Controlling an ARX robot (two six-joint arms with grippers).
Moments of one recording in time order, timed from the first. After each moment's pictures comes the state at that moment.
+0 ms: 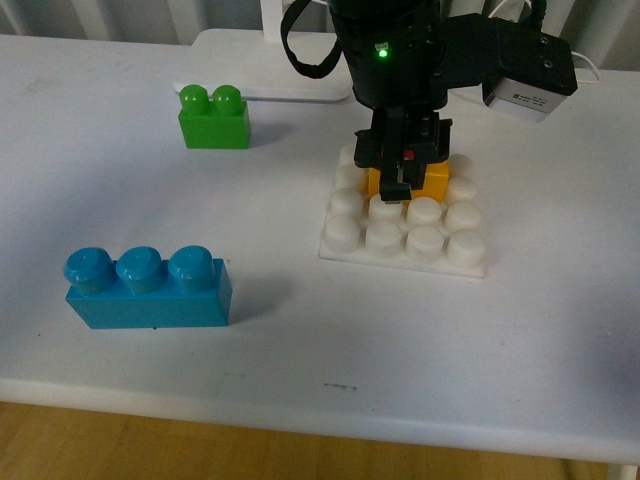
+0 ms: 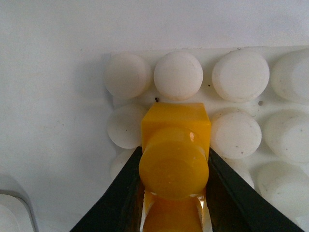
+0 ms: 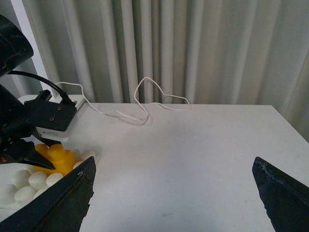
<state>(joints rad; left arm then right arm) -0.58 2.29 1.85 -0.69 0.14 1.18 0.00 0.00 0.01 0.00 0.00 0.00</state>
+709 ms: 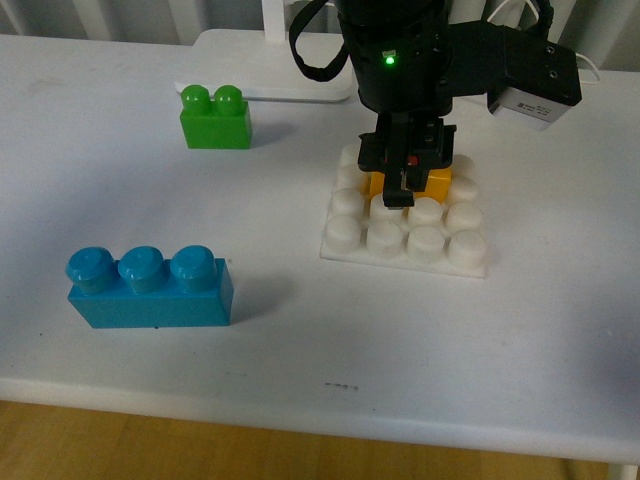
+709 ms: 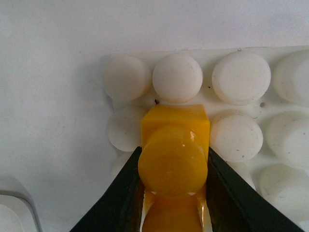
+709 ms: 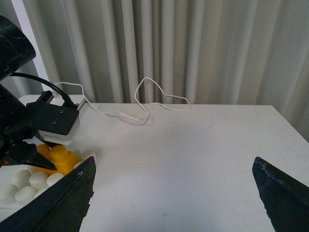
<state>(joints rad) -0.59 2.31 1.82 -0.67 0.11 1.20 0.00 0.00 0.01 0.00 0.00 0.00</state>
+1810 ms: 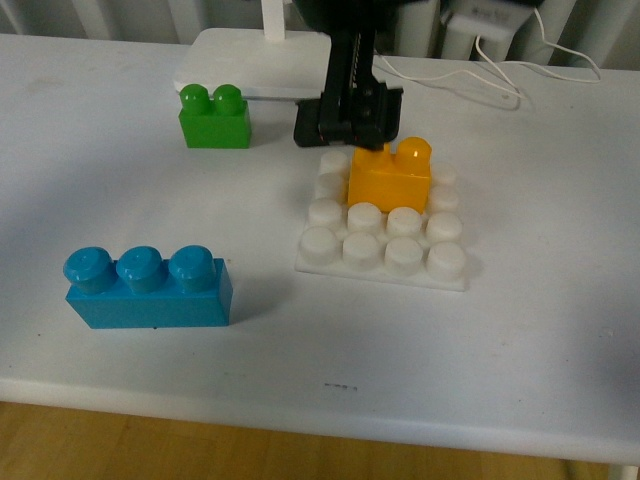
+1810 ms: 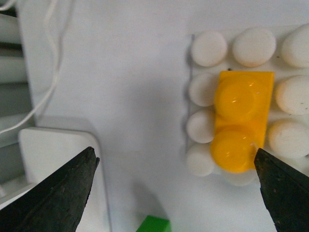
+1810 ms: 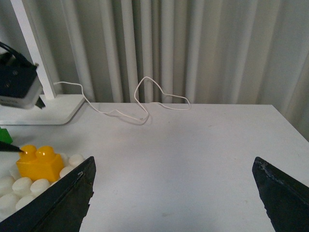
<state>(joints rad) -0.54 2.05 1.63 -0.49 0.09 1.24 0.00 0.00 0.01 0.00 0.00 0.00</state>
